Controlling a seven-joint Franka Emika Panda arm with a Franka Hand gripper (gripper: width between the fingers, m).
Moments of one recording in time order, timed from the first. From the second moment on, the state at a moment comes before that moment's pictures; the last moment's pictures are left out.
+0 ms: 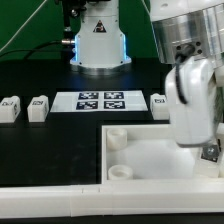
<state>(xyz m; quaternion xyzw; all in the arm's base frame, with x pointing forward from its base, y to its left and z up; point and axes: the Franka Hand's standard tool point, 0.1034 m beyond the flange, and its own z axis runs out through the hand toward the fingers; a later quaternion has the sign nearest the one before) 0.633 0.123 0.065 -0.49 0.86 0.06 0.12</state>
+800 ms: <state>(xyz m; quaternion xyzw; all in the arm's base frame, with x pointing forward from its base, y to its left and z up) 0.622 0.128 0.060 -0.81 0.58 0.02 0.11</state>
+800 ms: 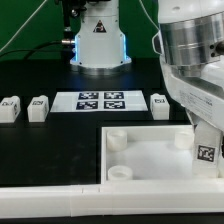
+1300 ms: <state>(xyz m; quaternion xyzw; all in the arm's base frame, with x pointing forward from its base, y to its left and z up) 0.622 0.131 0.063 -0.94 0.34 0.00 0.08</state>
